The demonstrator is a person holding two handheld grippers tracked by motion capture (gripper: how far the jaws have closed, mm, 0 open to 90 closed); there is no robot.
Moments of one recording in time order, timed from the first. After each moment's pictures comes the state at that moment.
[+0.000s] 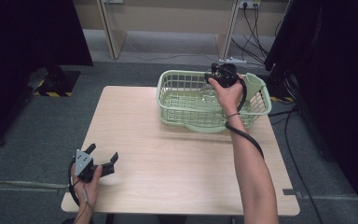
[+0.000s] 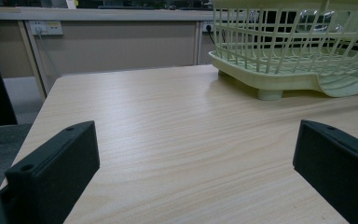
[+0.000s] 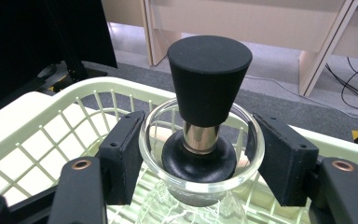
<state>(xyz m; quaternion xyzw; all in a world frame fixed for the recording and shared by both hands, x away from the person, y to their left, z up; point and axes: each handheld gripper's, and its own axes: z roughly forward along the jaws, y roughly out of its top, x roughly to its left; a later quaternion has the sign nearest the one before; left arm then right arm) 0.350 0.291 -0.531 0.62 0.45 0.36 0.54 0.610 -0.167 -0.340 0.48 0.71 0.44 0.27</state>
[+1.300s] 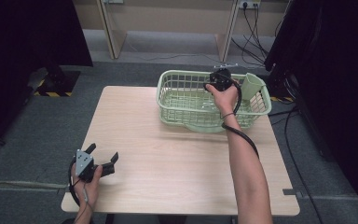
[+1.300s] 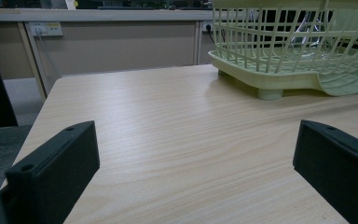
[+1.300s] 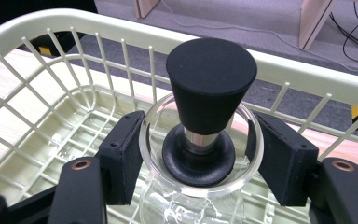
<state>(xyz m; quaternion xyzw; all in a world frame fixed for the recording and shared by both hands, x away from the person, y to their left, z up) 0.350 0.290 -0.531 0.62 0.45 0.36 0.54 0.635 -0.163 -0.376 0.52 0.74 0.36 0.23</state>
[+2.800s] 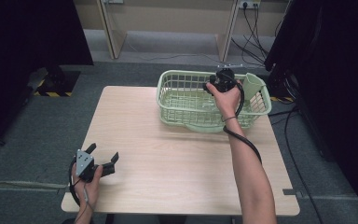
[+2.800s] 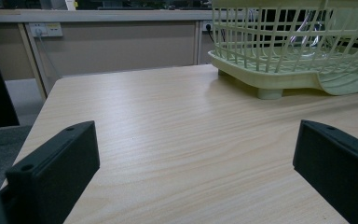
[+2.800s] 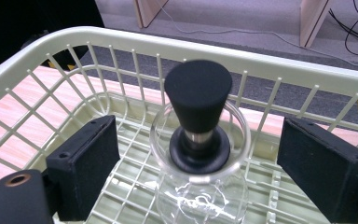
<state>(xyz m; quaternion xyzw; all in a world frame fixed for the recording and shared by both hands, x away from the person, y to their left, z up) 0.350 0.289 -0.531 0.62 0.44 0.37 0.54 0.614 -0.168 -0.363 0.53 0.72 0.38 0.22</state>
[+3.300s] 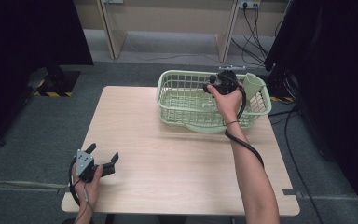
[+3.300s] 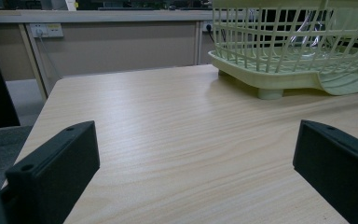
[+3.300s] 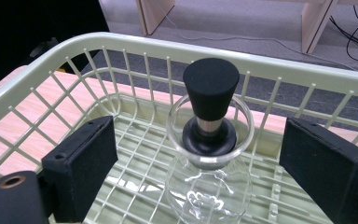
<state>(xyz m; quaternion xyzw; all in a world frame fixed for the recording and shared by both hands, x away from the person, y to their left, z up) 0.350 0.289 -0.531 0.62 0.44 0.37 0.54 0.595 -0.169 -0.356 0.53 0.71 0.40 0.23</state>
